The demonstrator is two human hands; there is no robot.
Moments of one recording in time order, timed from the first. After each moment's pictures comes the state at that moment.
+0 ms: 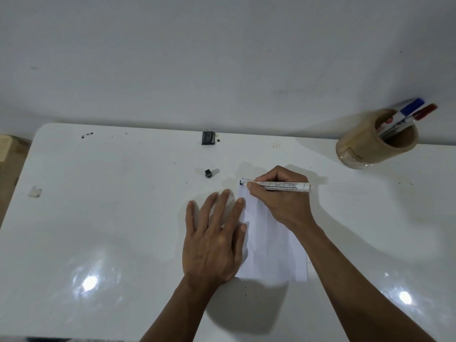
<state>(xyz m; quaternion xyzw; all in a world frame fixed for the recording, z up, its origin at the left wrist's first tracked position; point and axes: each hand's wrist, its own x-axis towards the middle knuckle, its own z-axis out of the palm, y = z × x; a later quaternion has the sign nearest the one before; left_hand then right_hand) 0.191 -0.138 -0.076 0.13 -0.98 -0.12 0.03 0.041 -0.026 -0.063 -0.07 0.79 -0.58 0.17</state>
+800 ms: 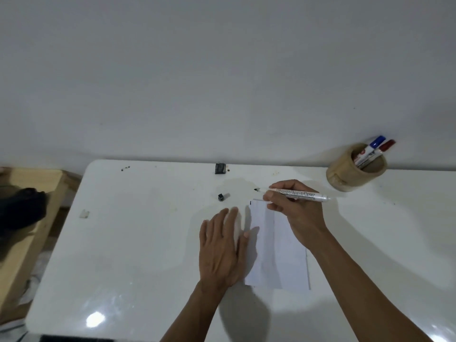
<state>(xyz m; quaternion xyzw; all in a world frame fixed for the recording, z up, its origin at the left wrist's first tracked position) 0.187 -0.145 -0.053 0.21 -0.94 -0.25 0.06 0.043 -0.018 0.006 0.02 0.63 -0.74 0.24</state>
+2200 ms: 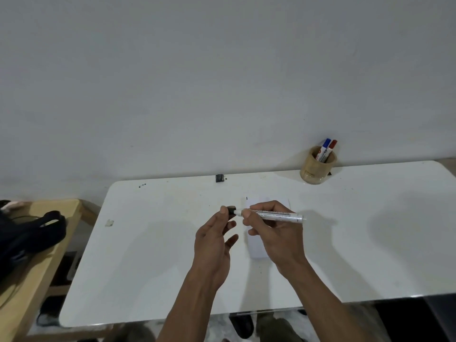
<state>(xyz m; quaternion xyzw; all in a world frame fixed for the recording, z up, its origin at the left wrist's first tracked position) 0.255 -0.145 0.080 0.33 -0.45 -0.83 0.06 0.209 -0.027 0.091 -0.02 0.66 -0.74 0.10</state>
